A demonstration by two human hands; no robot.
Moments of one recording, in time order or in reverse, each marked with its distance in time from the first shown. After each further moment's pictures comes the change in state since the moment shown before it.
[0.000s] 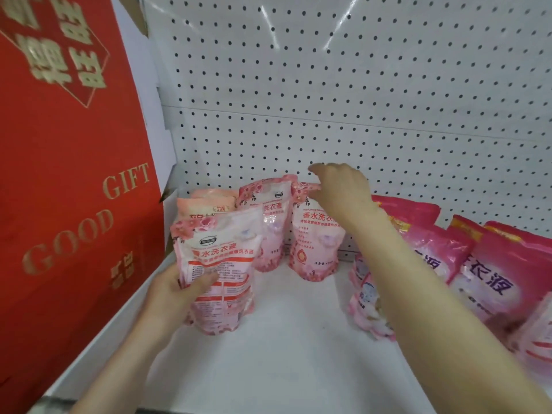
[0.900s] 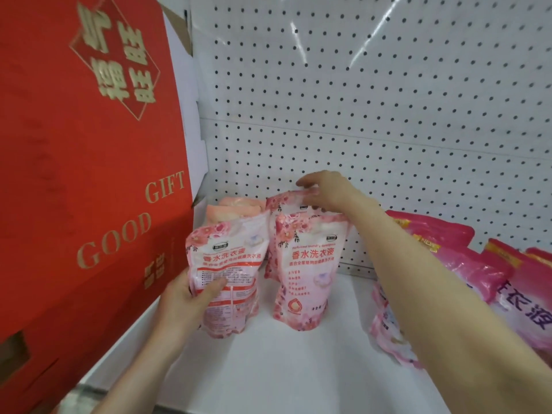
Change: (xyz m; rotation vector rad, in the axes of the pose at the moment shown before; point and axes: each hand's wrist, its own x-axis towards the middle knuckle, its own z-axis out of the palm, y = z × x) left_hand -0.009 -0.001 -0.012 0.029 0.131 0.112; right_hand 0.052 -0.028 0.005 0.384 -0.339 -0.111
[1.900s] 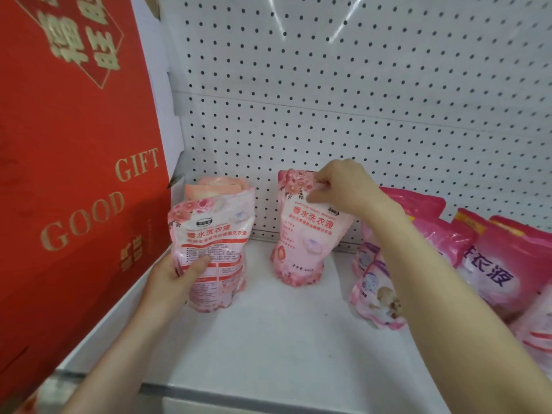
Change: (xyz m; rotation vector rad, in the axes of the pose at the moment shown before) left_hand 0.012 -0.021 0.001 -0.085 -0.098 0.011; right_hand -0.068 0.017 -0.005 -0.083 0.144 -0.009
